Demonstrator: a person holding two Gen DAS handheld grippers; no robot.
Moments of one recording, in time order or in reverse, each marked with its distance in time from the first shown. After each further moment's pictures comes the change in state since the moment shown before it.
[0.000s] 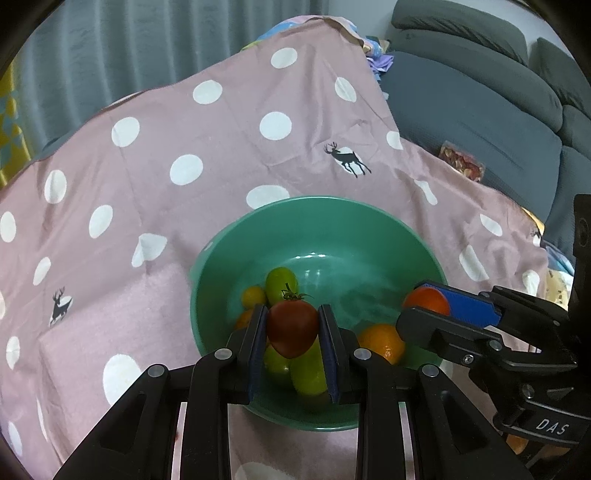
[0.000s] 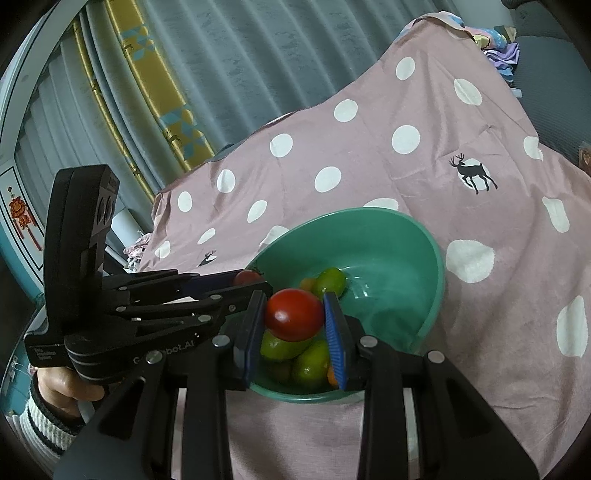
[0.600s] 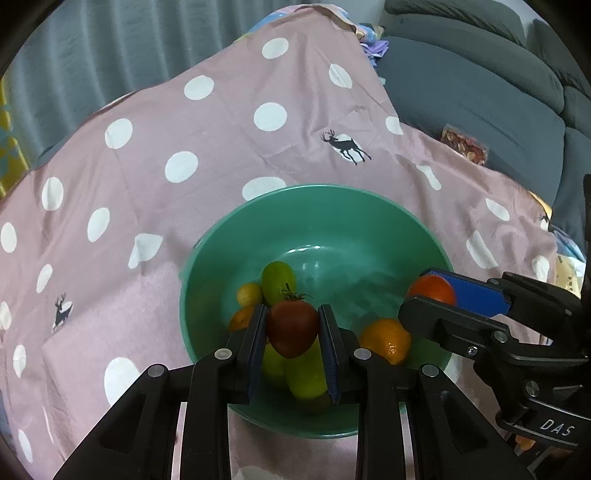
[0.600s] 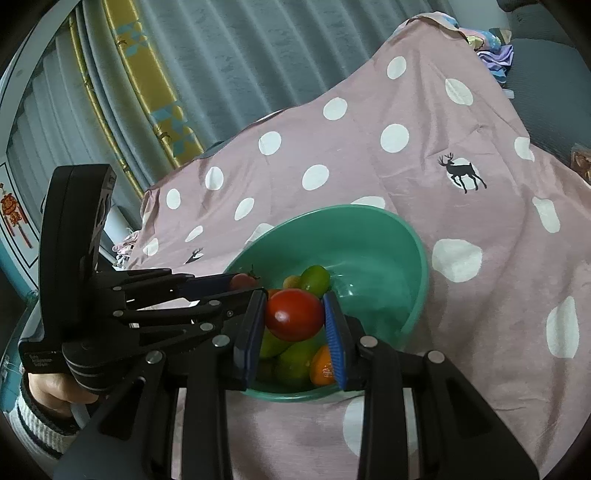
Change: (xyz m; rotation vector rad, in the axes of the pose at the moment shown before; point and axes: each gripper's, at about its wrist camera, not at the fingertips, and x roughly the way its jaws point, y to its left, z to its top) left arm 0.011 -0.010 -0.001 0.043 0.035 0.036; right arm 0.000 -0.006 -0.001 -0.008 0.005 -0.042
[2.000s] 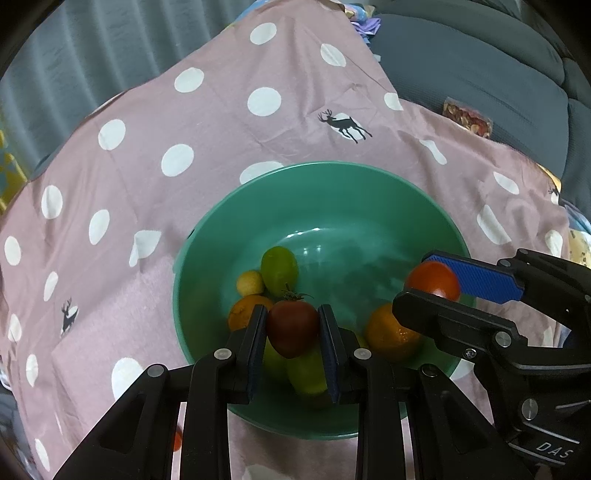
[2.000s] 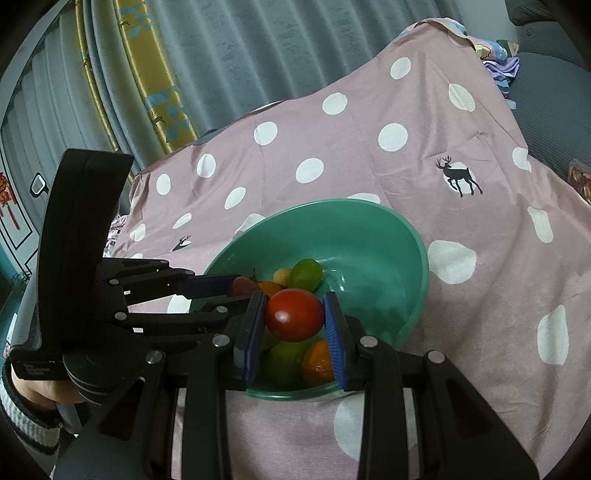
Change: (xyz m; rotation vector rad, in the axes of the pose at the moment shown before) left arm 0.014 -0.009 -0.002 0.066 0.056 0.044; right arm 0.005 0.007 -0.003 -0.057 0.026 -0.058
